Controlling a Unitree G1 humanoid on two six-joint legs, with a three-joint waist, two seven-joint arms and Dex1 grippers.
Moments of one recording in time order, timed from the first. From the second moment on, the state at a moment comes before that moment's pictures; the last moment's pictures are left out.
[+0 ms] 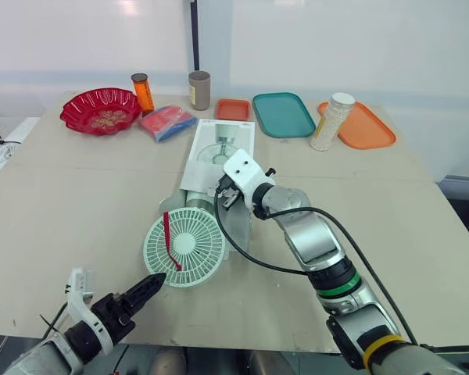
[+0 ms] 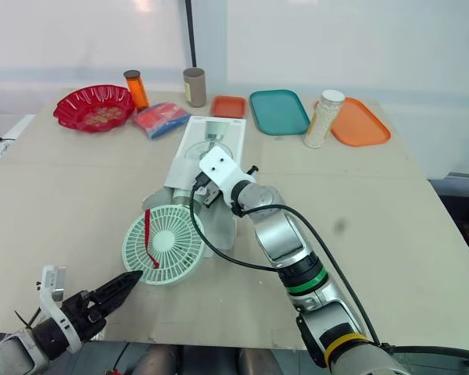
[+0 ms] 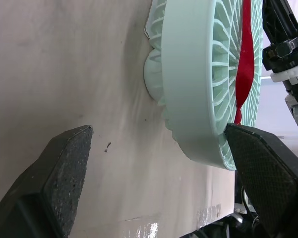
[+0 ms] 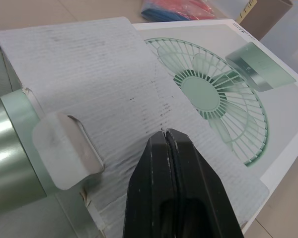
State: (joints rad) left arm 0.61 0.65 0.28 -0.65 -1.85 0.65 0.11; right arm -0.71 -0.20 0.35 -0.09 -0.16 0.76 0.42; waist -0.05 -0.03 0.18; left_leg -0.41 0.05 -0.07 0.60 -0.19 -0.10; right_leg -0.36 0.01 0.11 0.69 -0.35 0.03
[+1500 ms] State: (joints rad) left arm -0.02 1.09 0.13 -0.18 -0.77 0.56 -1.02; right arm -0.75 -0.67 -0.15 -0.75 0.49 1.37 0.90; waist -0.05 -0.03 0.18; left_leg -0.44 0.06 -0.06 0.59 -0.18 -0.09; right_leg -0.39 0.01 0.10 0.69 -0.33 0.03
